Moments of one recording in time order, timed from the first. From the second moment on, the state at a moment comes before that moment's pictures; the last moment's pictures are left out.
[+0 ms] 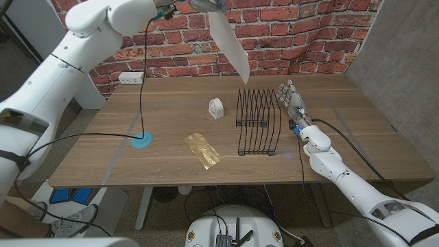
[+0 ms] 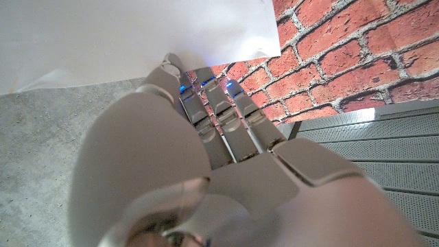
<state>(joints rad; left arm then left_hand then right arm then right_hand) 0.22 0.80 0.46 -1.85 0.61 -0.30 -0.18 1.18 0.04 0.33 -0.17 0.20 1.18 -0.12 0.20 0.18 1.15 -0.20 0.20 0.18 1.05 -0.17 0.19 0.17 0.59 -0.06 0.20 0.17 -0.79 -0.42 -0.40 -1.15 0.58 0.47 0.03 0.09 0.11 0.25 0.12 0.25 0.12 0.04 0.19 0.17 0.14 0.01 0.19 0.19 0.03 -0.01 0.22 0.32 0.25 -0.01 0.19 0.17</state>
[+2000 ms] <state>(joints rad) 0.61 0.90 0.33 -2.02 0.66 -0.05 0.09 1.18 0.07 0.42 -0.18 0.21 1.19 -0.12 0.20 0.18 1.15 -0.20 0.19 0.18 0.99 -0.15 0.18 0.17 0.21 -0.04 0.20 0.17 -0.70 -0.38 -0.44 -1.04 0.58 0.42 0.10 0.09 0.11 0.26 0.11 0.25 0.12 0.04 0.19 0.17 0.14 0.01 0.19 0.19 0.03 -0.01 0.22 0.33 0.25 -0.01 0.19 0.17</state>
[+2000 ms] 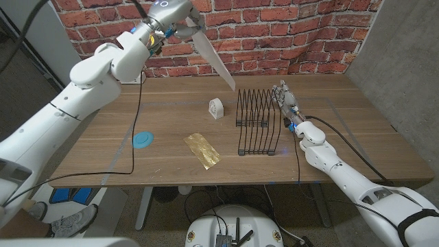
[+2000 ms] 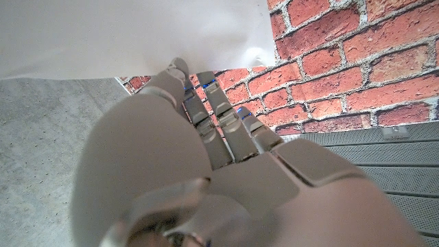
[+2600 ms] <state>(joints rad) 0.73 0.90 0.31 -2.05 0.68 0.04 0.19 1.18 0.06 0.42 -0.18 0.21 1.19 -0.12 0.20 0.18 1.15 -0.20 0.19 0.18 1.00 -0.15 0.18 0.17 0.31 -0.04 0.22 0.18 -0.67 -0.38 -0.45 -1.02 0.58 0.40 0.12 0.09 0.11 0.26 0.11 0.25 0.12 0.04 0.19 0.17 0.14 0.01 0.19 0.19 0.03 -0.01 0.22 0.33 0.25 -0.01 0.19 0.17</state>
